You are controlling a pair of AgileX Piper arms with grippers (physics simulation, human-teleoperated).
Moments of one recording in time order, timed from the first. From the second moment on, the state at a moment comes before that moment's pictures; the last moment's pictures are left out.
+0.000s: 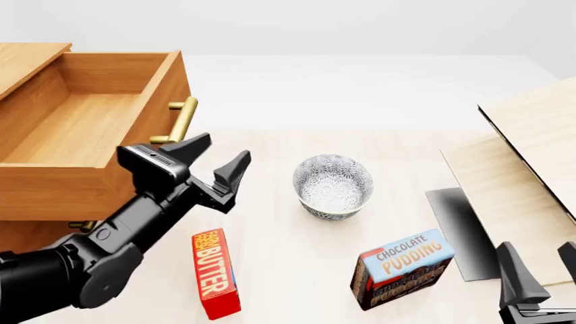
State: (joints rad) left arm -0.56 1.32 -0.50 -0.78 0.00; right arm 0.00 0.01 -0.01 0.00 0.00
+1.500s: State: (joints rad) left arm -0.32 1.26 -0.43 -0.80 -0.12; right arm 0.00 0.01 -0.01 0.00 0.00
